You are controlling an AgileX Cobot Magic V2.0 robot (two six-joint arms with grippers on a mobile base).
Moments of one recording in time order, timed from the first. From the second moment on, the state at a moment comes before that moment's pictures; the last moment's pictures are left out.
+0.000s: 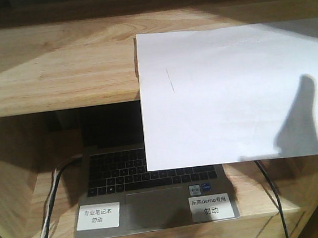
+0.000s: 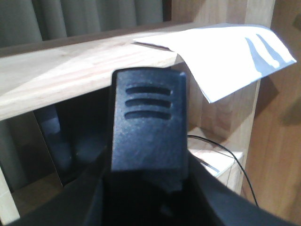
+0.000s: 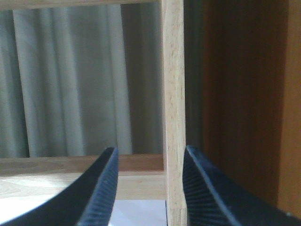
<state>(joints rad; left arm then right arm) -0.53 0.11 -0.75 -0.18 0.84 0.16 0.00 0.48 -0.99 0.03 0.43 0.01</state>
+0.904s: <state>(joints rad) -0.53 0.11 -0.75 -0.18 0.85 0.16 0.00 0.48 -0.99 0.03 0.43 0.01</state>
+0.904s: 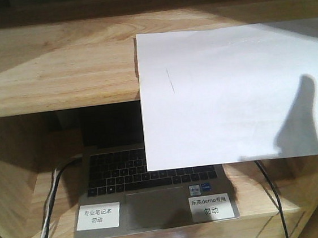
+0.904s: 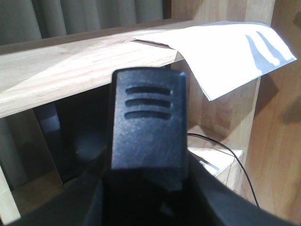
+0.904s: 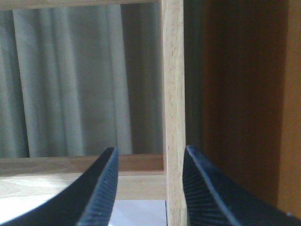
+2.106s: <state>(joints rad) -0.53 0.11 -0.75 -0.18 0.85 0.16 0.00 0.42 -0.84 -0.17 0.25 1.23</state>
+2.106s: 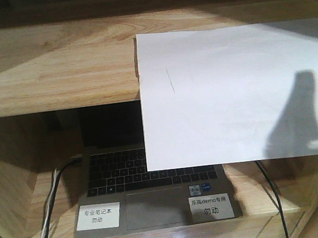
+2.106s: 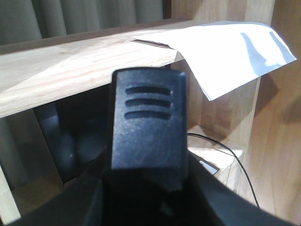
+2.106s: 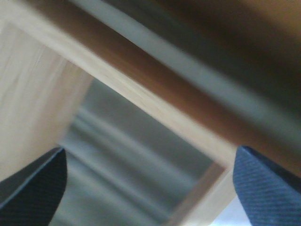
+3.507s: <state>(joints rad) -0.53 0.11 -0.75 -0.18 0.85 0.16 0.54 0.31 -0.01 0.00 -0.55 1.27</state>
